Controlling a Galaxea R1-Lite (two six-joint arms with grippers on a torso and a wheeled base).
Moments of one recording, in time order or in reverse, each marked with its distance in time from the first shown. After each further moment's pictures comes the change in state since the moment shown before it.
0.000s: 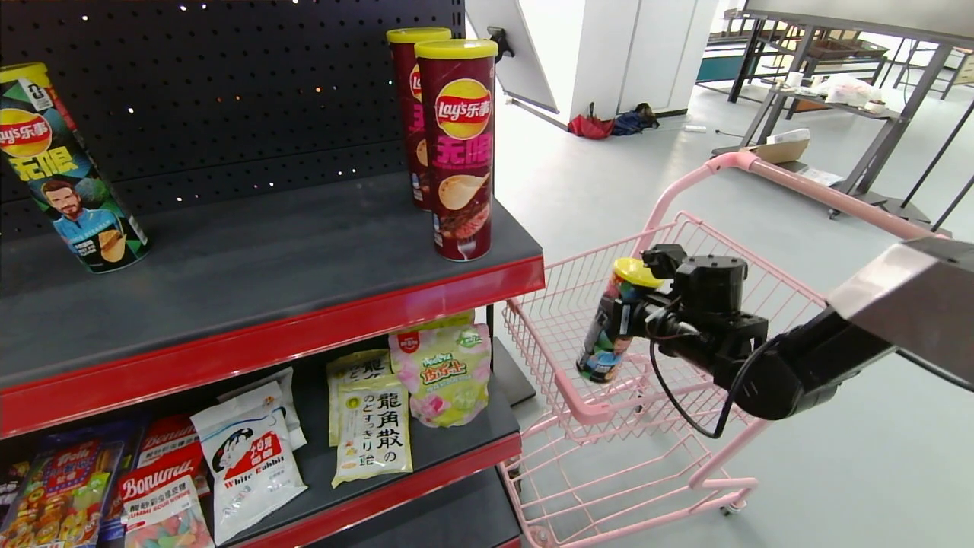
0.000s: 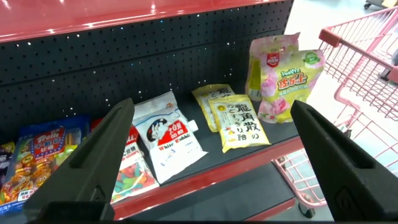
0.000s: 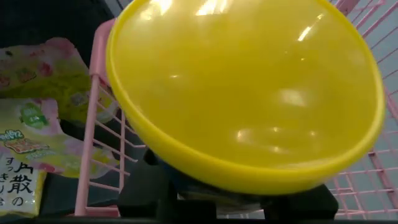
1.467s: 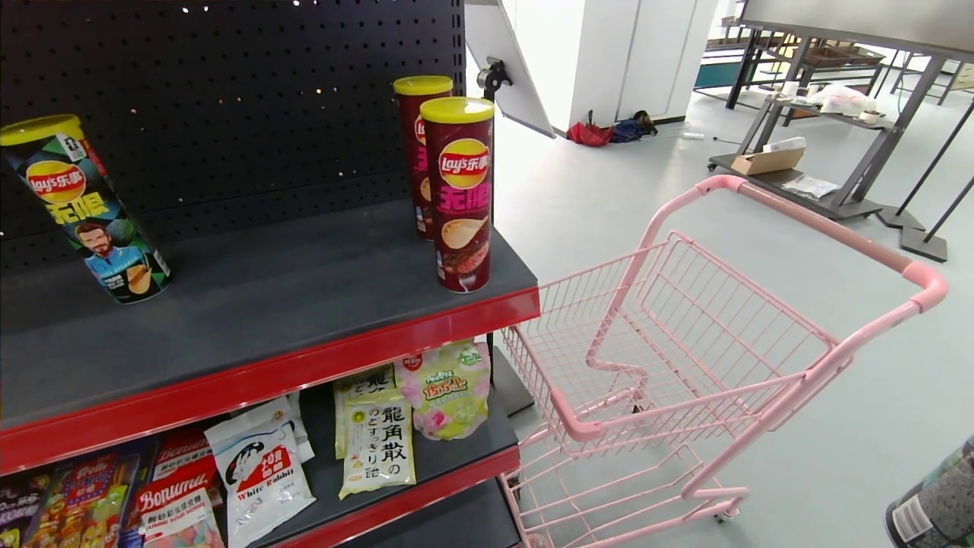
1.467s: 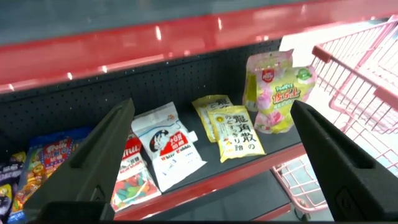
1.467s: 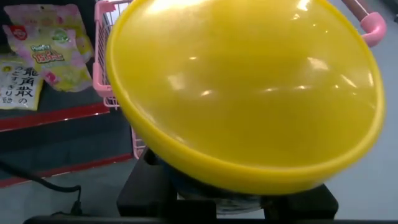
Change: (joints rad) left arm 0.000 0.000 0.000 0.000 0.000 -0.004; right arm -0.026 -1.535 0.416 1.098 -0.165 -0.200
